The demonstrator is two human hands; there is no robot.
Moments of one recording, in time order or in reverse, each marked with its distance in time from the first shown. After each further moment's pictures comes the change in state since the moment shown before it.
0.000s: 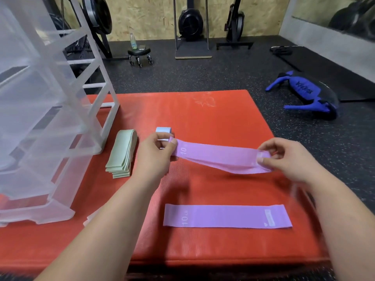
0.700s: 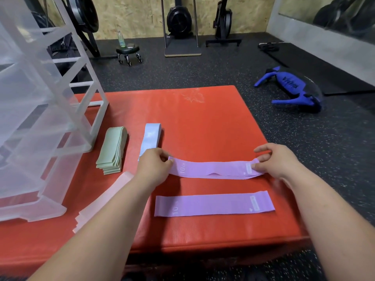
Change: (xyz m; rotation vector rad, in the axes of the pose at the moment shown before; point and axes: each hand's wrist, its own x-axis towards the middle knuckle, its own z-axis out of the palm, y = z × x) left_hand -0.006 -0.045 0.004 0.557 -0.193 -0.046; right_hand -0.020 0.022 0.007 -0.097 0.093 0.360
